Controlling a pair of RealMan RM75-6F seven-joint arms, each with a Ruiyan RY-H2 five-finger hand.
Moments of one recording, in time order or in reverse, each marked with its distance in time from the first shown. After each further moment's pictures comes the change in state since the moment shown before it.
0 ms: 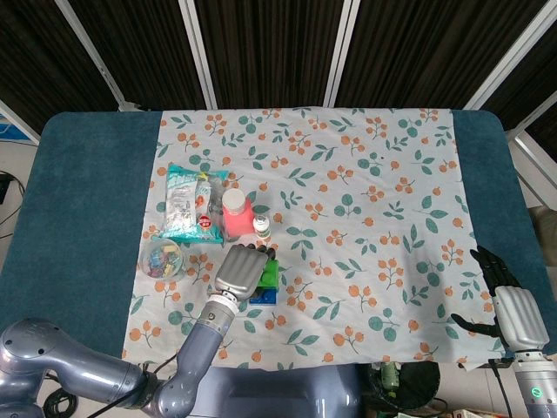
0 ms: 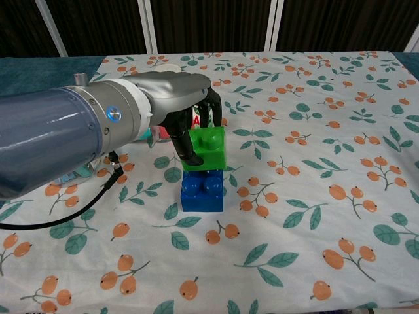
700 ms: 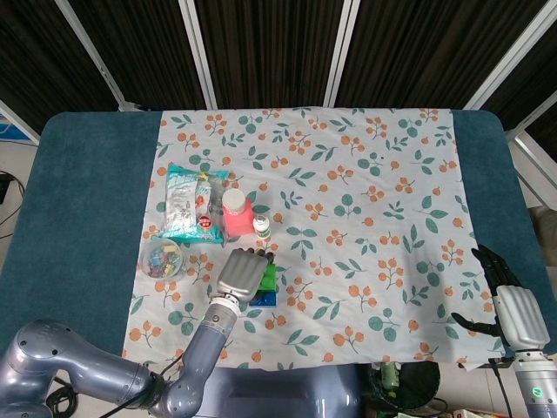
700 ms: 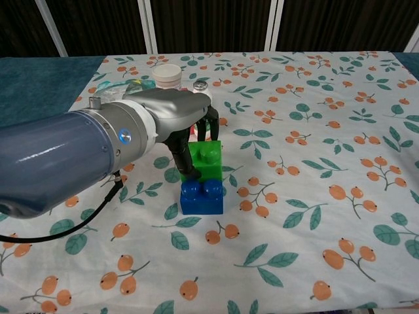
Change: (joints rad) left arm -0.013 -0.047 0.034 0.065 -0.026 0.002 0.015; right arm -0.001 -0.002 0.002 0.002 0.001 0.003 0.012
